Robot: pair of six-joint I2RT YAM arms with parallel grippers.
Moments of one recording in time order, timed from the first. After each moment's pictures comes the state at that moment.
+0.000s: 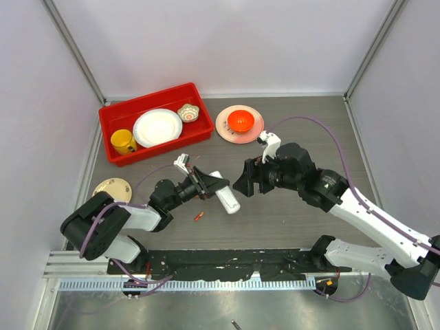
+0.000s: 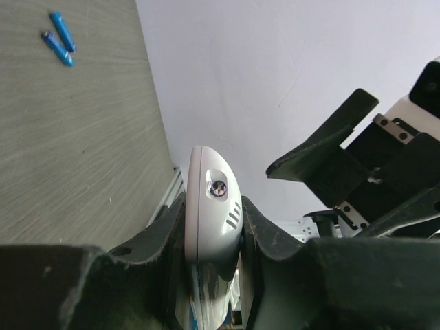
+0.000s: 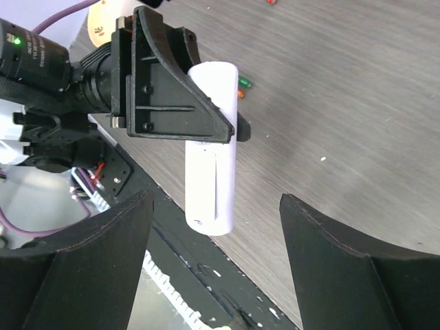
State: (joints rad) left arm -0.68 1.42 0.26 1.26 0.32 -1.41; right arm 0.82 1.04 1.09 -0.61 -0.13 0.43
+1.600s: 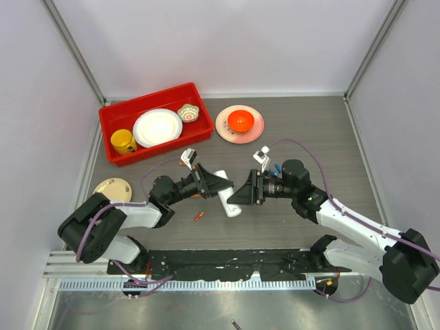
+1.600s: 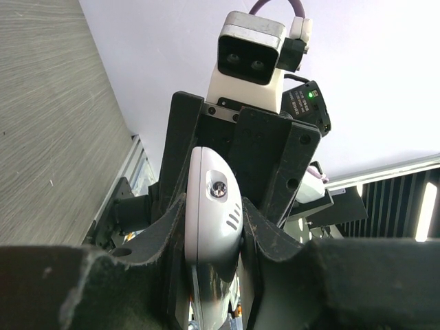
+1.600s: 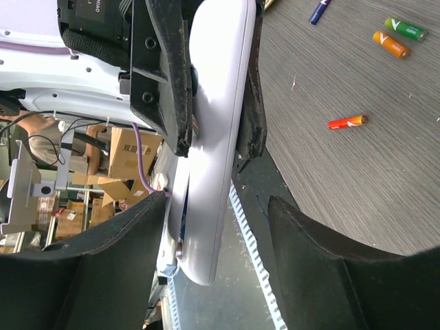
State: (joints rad) left arm -0.68 1.41 0.33 1.29 0.52 -1.50; right arm 0.64 1.01 0.52 0.24 -0.74 0.89
